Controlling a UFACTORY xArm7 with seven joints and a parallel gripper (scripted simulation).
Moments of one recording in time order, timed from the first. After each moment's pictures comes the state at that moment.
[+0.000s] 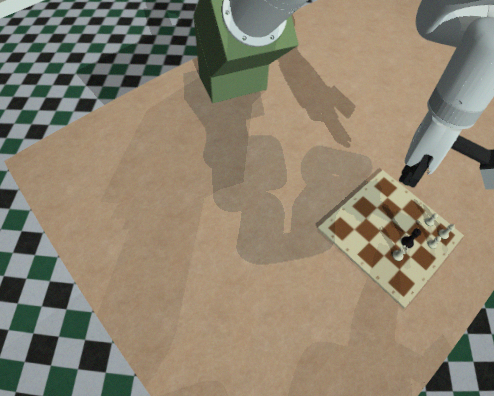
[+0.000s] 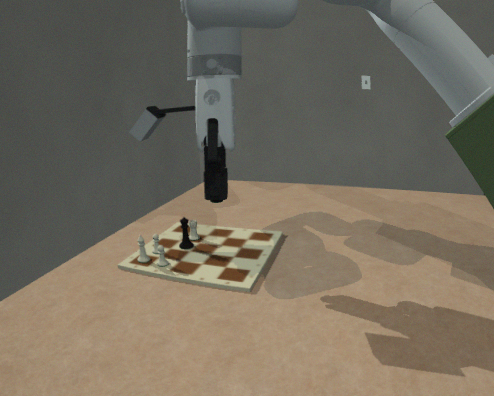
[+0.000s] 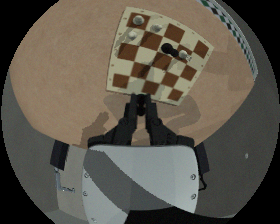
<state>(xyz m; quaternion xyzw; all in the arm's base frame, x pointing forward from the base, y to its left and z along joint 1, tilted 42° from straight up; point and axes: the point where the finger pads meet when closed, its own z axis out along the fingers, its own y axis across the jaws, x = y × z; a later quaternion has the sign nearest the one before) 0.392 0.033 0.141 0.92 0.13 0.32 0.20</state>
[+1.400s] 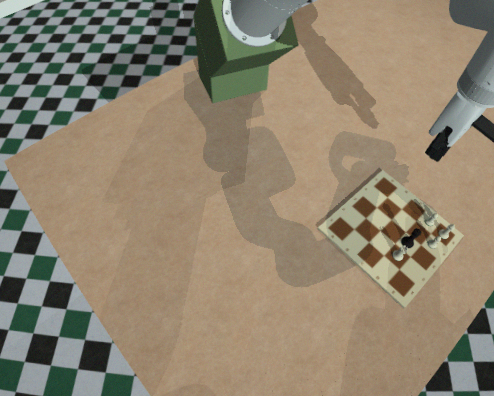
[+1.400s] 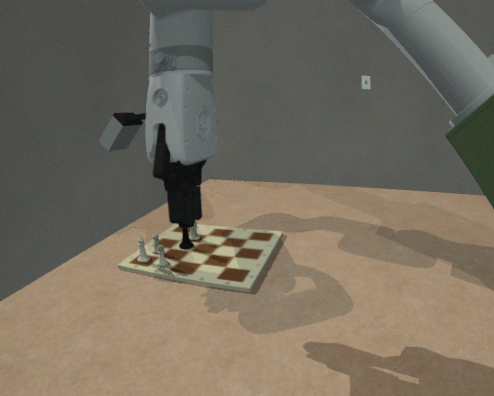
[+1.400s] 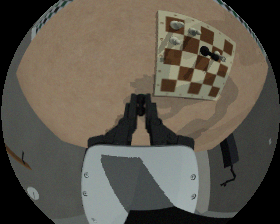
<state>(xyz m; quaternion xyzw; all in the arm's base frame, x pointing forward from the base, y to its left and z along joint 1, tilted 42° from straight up) 0.404 0.128 0.117 0.94 0.00 0.33 0.11</state>
